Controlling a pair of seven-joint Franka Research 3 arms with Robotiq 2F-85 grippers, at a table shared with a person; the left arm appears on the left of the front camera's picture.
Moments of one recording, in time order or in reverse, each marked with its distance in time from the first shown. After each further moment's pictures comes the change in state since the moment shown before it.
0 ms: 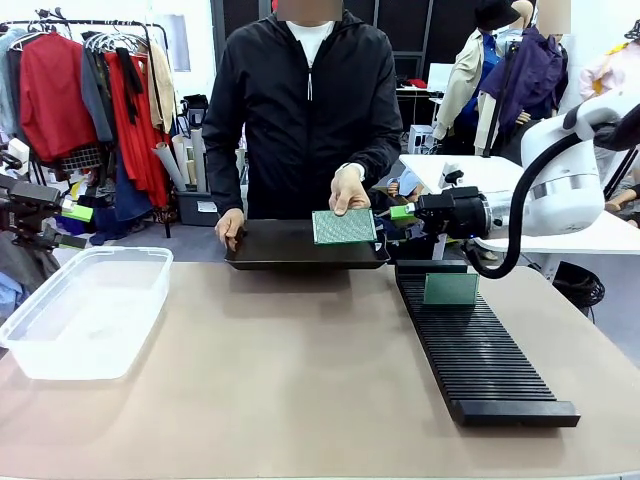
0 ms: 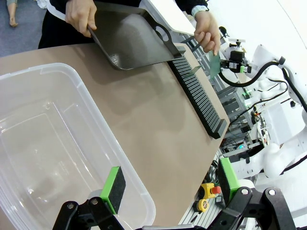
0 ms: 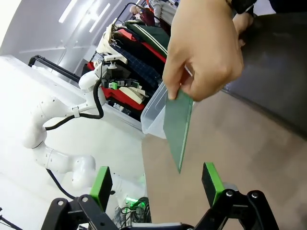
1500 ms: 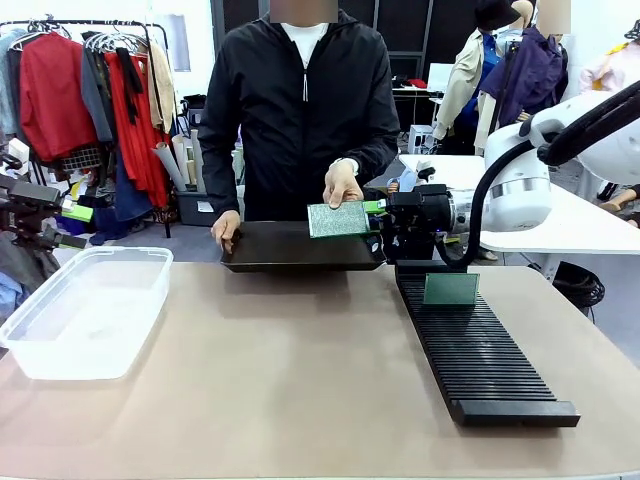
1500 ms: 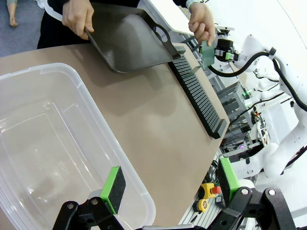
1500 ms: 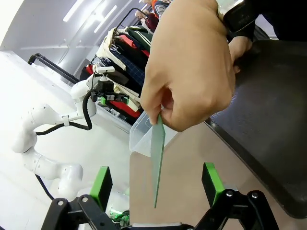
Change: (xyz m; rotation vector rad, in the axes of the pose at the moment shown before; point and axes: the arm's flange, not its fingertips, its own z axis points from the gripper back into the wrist) left arm 0.000 0.000 0.000 0.000 0.000 0.000; right arm 0.043 -0.046 -0.041 0.019 -0.022 0.069
